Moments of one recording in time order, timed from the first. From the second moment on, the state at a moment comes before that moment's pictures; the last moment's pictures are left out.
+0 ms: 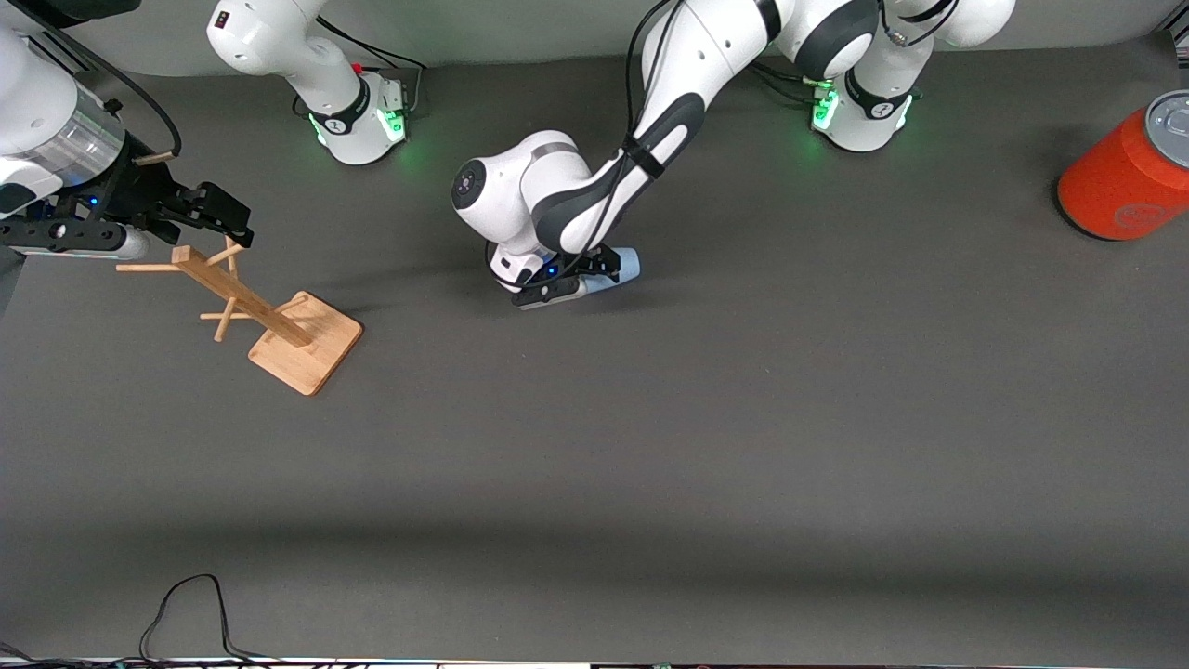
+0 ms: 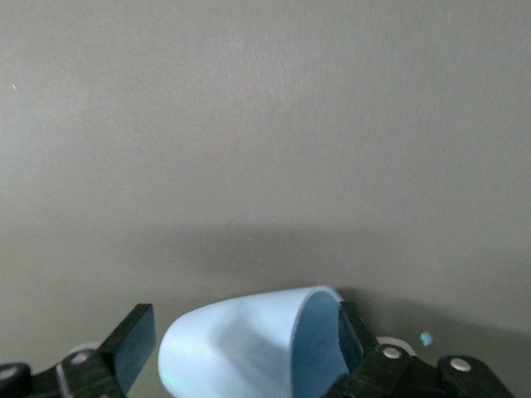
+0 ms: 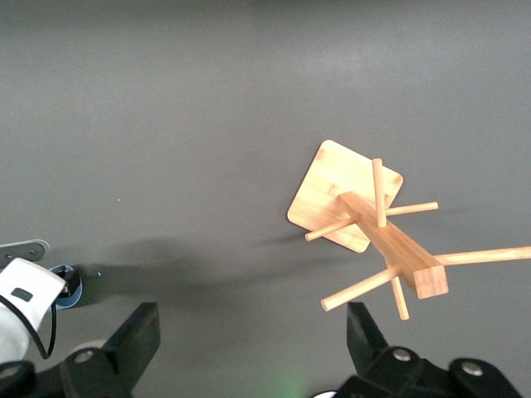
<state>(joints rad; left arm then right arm) -0.96 0.96 -0.14 -1.09 0.34 1.61 -1.10 1.15 -0.26 -0.87 -1.79 -0.18 1.59 0.41</state>
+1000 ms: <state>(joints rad) -0.97 0.97 -0.12 -1.08 0.38 1.48 -0.68 0.87 -0.14 -0.70 -1.81 -0.07 1.68 0.38</state>
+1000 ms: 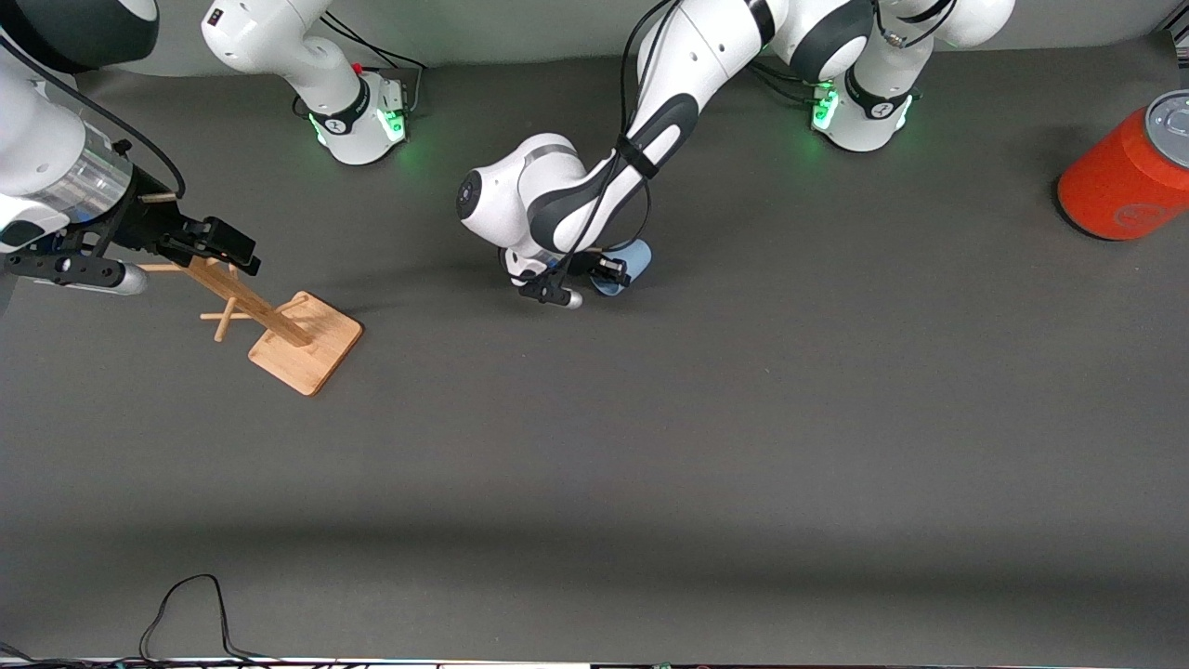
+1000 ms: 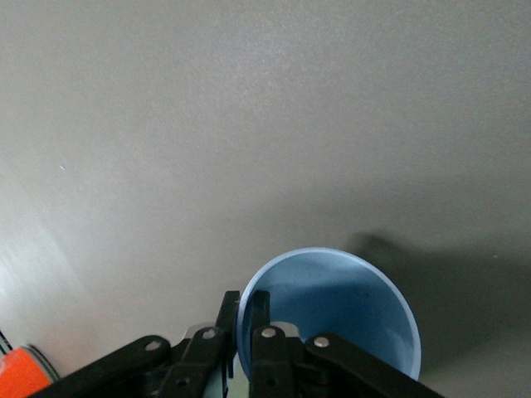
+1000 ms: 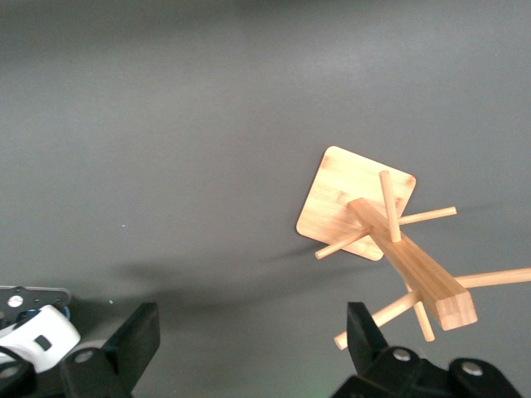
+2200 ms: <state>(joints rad) -0.53 0.61 -0.03 -1.15 0.04 1.87 -0.47 0.14 -0.14 -0.05 -1.89 -0.02 1.73 0.25</state>
